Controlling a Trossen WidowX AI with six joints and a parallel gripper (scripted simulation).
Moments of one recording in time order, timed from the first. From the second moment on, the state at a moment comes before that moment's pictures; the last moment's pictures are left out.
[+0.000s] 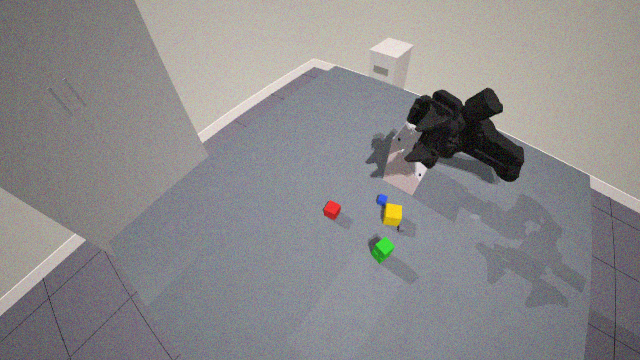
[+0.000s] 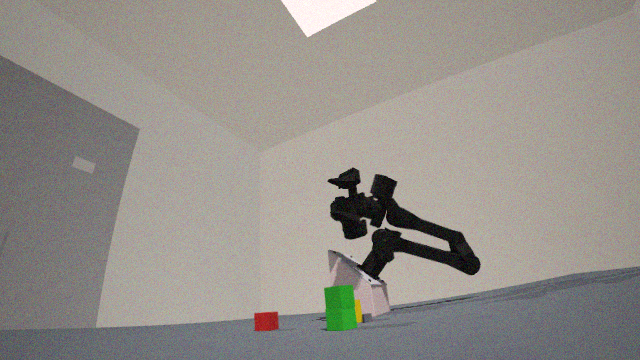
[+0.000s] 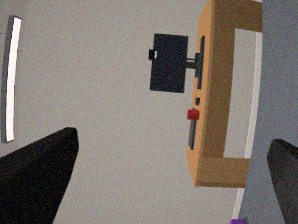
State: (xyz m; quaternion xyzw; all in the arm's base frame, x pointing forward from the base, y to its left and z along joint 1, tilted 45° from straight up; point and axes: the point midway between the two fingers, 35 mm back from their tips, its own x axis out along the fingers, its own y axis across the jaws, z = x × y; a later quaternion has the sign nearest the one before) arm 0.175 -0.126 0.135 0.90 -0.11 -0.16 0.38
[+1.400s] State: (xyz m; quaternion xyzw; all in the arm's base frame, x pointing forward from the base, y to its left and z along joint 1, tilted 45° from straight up) arm 0.227 -0.155 0.107 0.68 0.27 -0.23 0.64
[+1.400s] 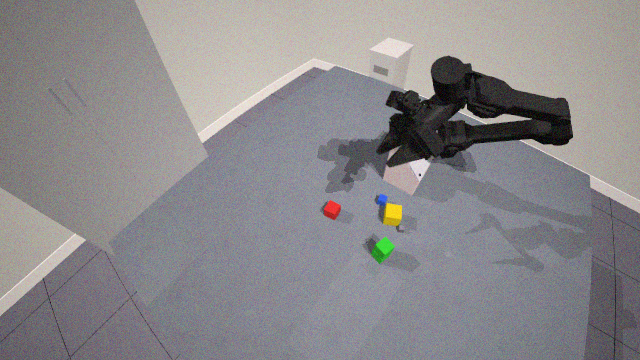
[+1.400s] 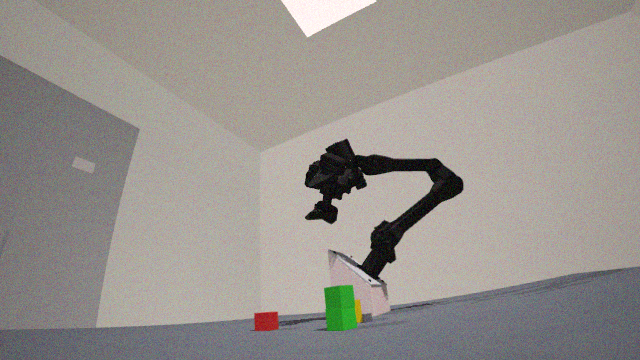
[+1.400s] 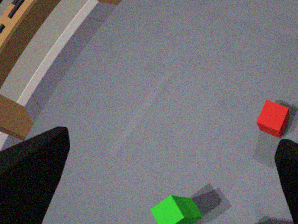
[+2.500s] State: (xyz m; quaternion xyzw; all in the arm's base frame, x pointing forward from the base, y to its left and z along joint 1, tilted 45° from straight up) arm 0.286 -0.161 0.003 0.39 0.57 0.03 0.72
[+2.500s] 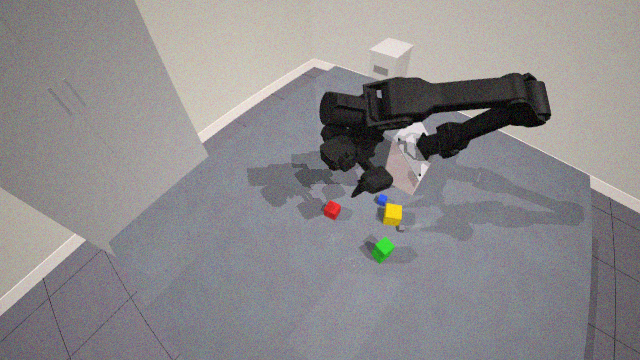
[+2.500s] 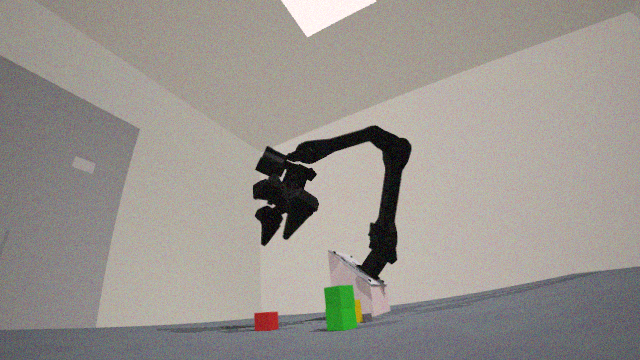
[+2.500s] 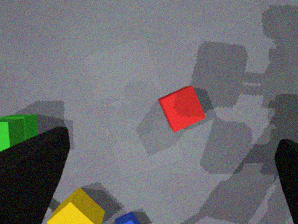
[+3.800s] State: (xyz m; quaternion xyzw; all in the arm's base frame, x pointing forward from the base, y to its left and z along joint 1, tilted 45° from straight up) arm 0.298 -0.099 -0.110 0.25 0.62 0.28 0.68
